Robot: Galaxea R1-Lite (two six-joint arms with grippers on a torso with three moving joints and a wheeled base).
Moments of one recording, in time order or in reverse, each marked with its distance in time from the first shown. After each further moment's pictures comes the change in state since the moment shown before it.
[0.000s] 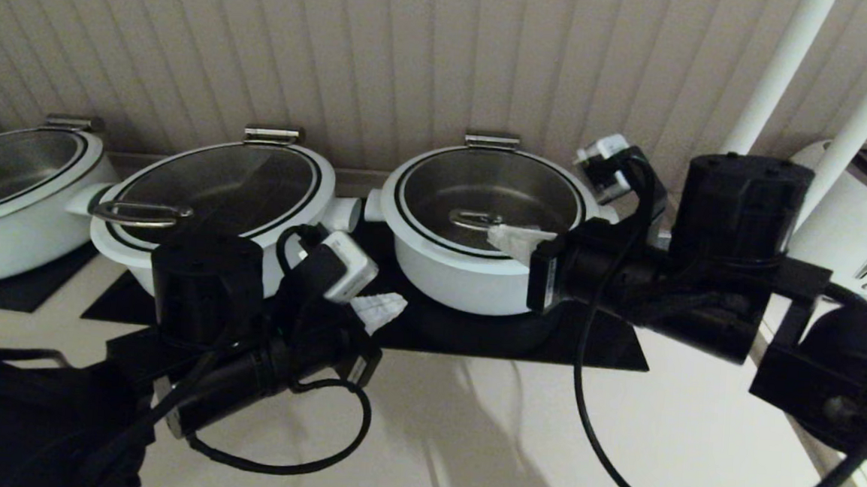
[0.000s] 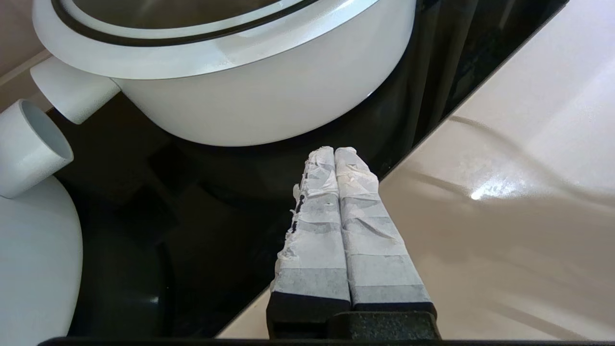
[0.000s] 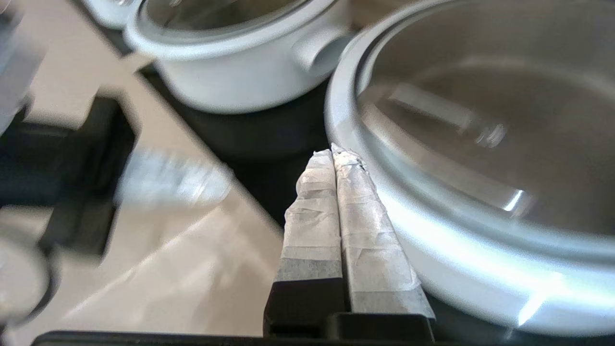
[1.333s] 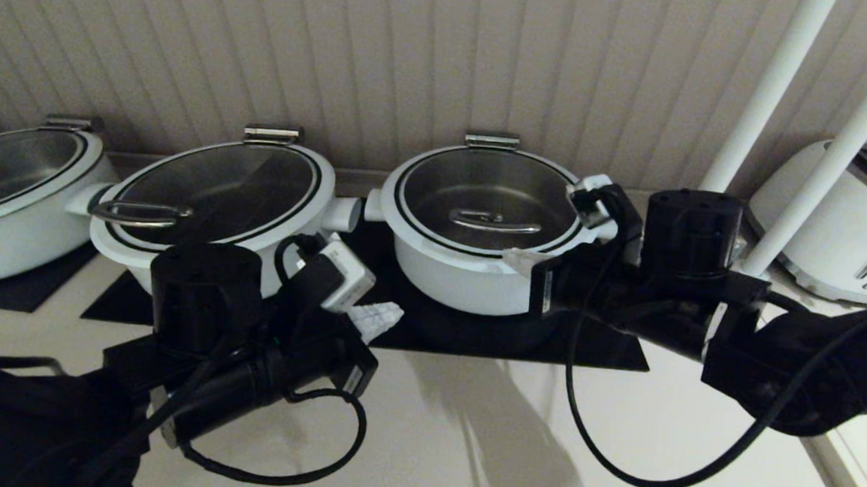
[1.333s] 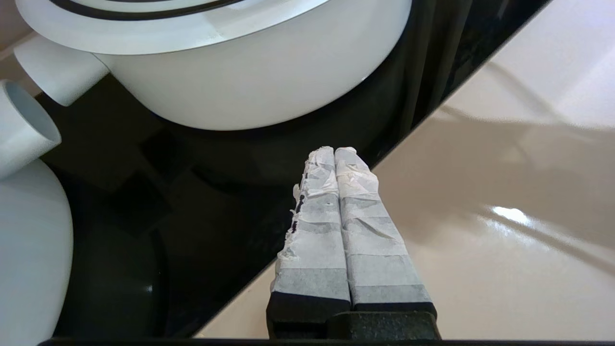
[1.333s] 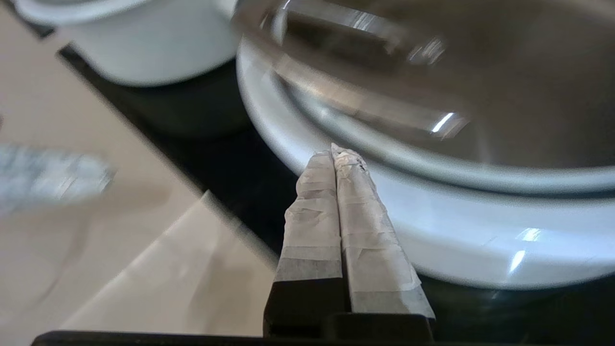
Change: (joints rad) left arm 0.000 -0.001 0.029 0.000 0.000 -0.003; right arm -0.099 0.129 -0.002 -0.055 -0.003 0.045
